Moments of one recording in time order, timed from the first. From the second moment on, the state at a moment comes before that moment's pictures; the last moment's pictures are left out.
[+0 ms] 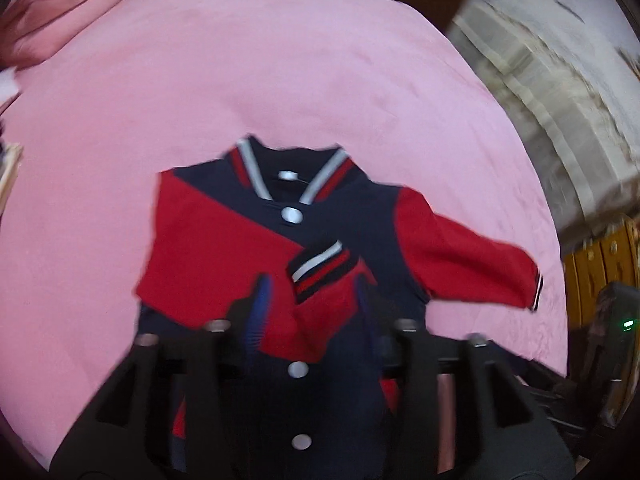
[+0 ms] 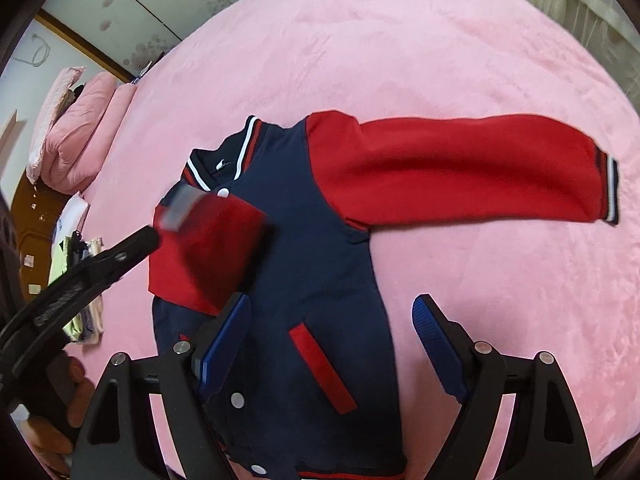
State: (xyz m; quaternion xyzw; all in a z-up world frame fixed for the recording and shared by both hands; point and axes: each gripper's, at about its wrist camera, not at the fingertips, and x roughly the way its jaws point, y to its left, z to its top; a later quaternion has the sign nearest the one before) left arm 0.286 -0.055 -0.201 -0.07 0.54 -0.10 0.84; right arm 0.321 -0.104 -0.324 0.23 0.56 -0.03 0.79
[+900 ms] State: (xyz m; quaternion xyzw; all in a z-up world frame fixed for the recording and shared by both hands) left arm 0.296 0.043 -0.251 -0.07 0.62 0.10 0.78; right arm 0.397 -0.092 -0.360 0.21 0.62 -0.11 0.75
